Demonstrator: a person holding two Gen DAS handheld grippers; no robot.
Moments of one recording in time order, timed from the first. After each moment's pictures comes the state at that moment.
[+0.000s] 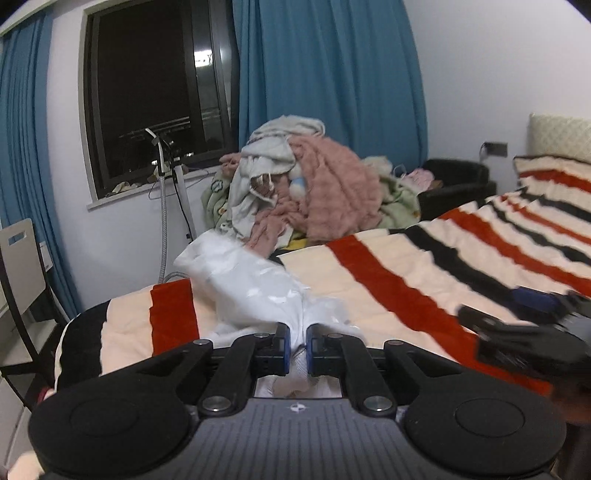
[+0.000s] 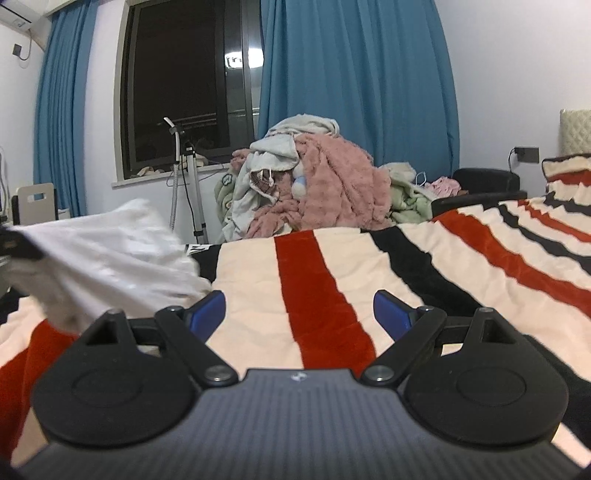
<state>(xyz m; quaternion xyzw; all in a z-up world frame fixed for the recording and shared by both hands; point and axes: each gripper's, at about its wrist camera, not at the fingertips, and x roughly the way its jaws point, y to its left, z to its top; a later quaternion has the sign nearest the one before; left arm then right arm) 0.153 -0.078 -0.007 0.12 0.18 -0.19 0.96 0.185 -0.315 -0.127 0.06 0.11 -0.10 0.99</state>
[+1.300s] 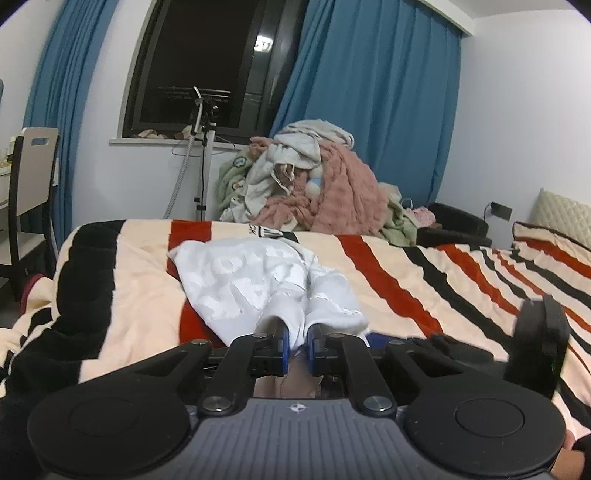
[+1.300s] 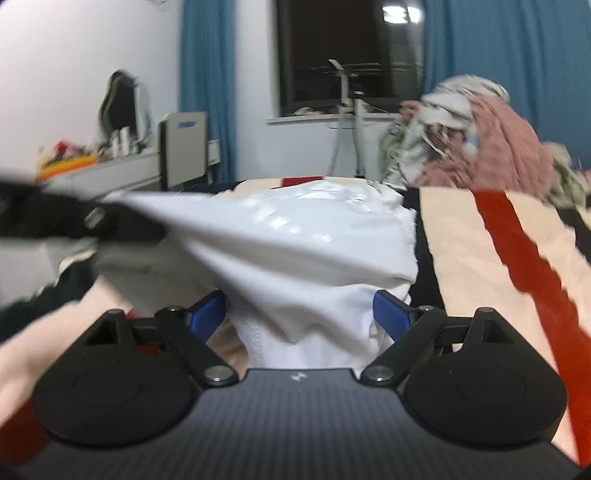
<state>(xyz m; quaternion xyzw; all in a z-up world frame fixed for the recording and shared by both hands) 0.107 0.018 -0.044 -0.03 0.21 -0.19 0.96 0.205 -0.187 -0.152 0.02 0.18 0.14 0.97</state>
